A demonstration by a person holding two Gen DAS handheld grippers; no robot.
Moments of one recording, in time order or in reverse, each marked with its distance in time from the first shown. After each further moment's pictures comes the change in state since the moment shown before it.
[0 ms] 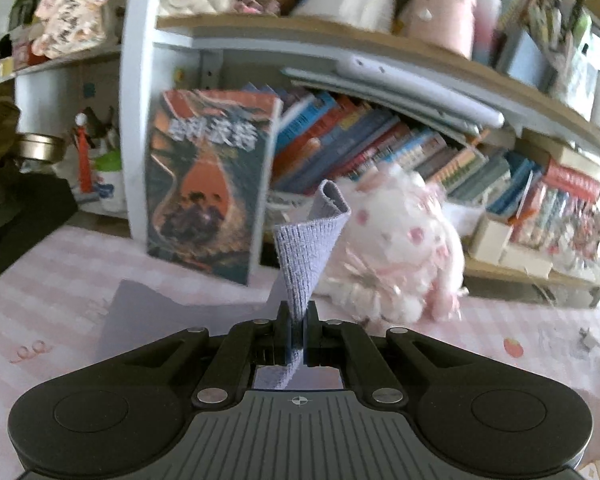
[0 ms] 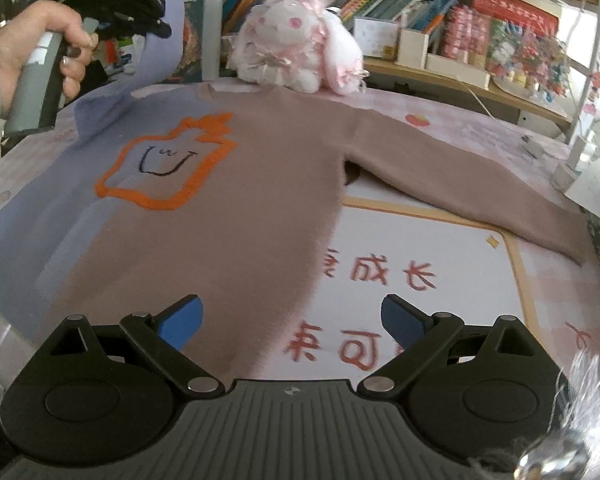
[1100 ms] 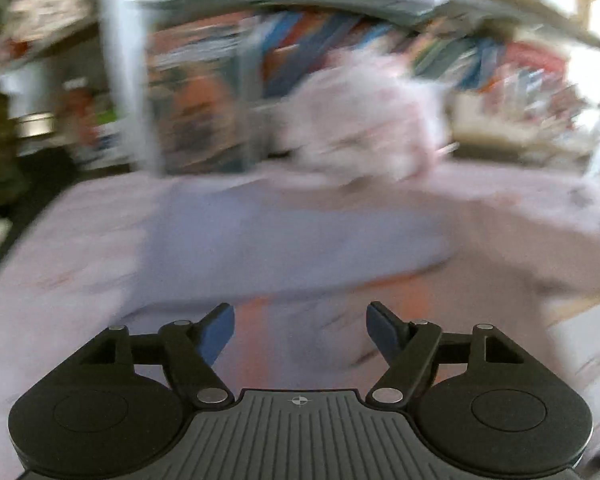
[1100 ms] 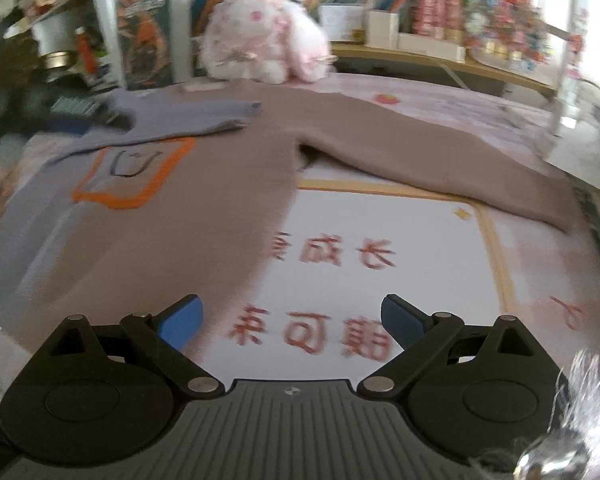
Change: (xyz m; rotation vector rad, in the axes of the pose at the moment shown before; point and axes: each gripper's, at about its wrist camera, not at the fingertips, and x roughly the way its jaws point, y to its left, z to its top) left arm -0.062 0.034 -0.098 0.191 0.182 0.106; right arm 0.004 -0.032 -0.008 0.053 0.016 0.035
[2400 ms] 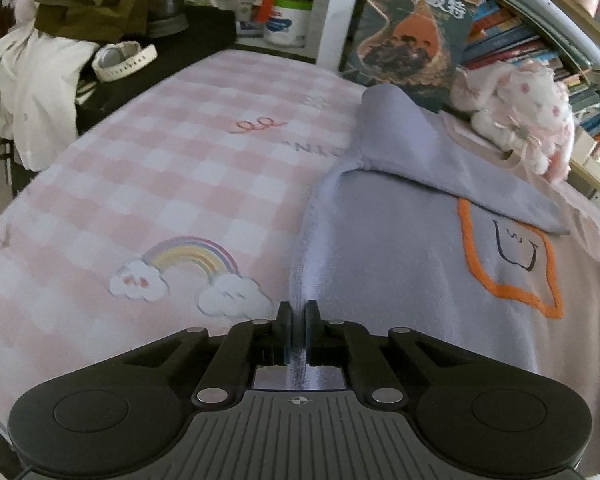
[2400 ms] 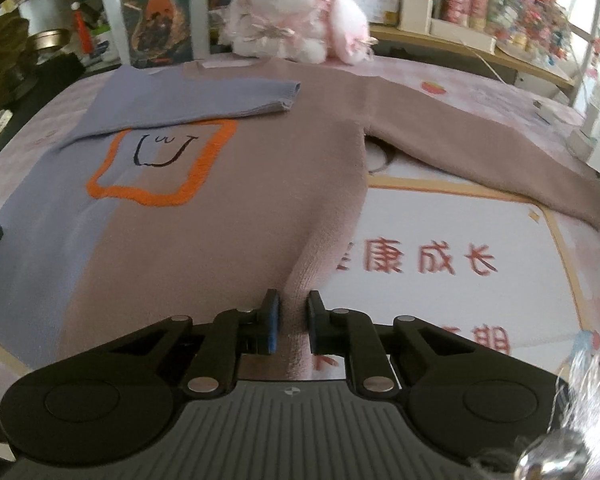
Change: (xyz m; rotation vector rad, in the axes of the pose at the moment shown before) left arm -0.007 0.171 -0.069 -0.348 0.158 -0.040; right arm 0.033 0.085 0.020 0.029 0.068 -0.069
